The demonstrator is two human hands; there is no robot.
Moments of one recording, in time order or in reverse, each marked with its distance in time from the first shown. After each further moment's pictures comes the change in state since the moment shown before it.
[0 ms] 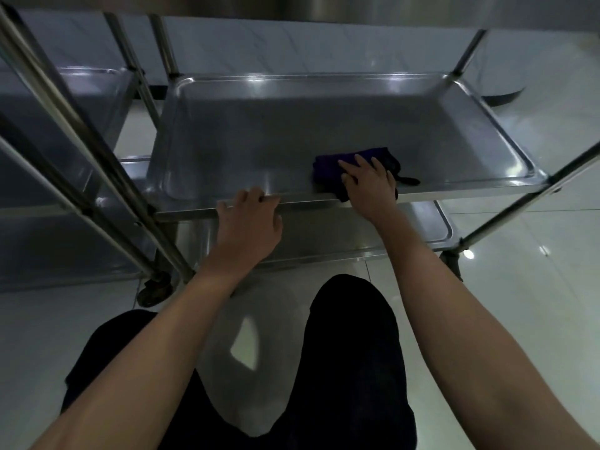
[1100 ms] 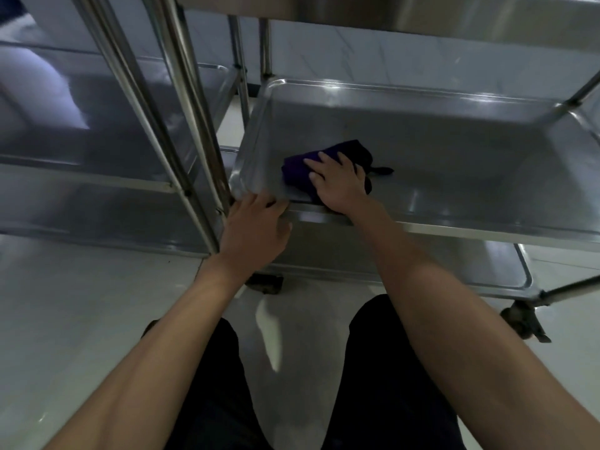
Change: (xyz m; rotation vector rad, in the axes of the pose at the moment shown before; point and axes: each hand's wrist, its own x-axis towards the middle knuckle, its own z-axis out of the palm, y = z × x) left_hand -0.034 -0.117 -0.004 0.055 0.146 -0.125; right_hand 0.036 -0.191 0.073 -0.087 -0.213 -0.386
